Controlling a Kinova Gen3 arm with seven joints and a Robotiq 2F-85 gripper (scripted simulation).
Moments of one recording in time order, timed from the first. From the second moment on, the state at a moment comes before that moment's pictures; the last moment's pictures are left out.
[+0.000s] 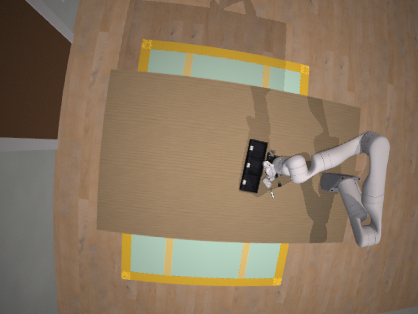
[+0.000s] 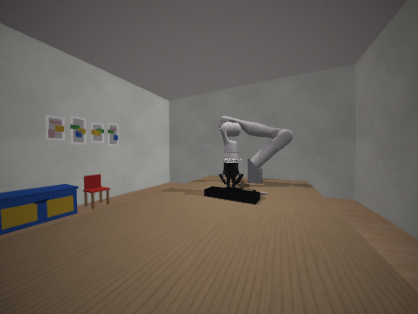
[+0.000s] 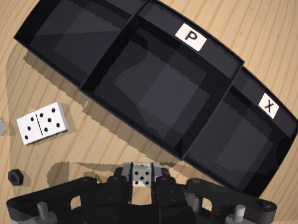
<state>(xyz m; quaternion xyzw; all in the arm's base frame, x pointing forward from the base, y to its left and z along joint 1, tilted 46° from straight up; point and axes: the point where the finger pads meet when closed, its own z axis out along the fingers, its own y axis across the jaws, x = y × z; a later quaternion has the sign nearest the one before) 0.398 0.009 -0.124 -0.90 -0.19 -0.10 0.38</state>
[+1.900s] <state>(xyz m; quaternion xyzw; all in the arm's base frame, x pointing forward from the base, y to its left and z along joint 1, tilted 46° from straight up) 0.454 -0.080 -0.127 -0.92 0.08 0.01 0.39</state>
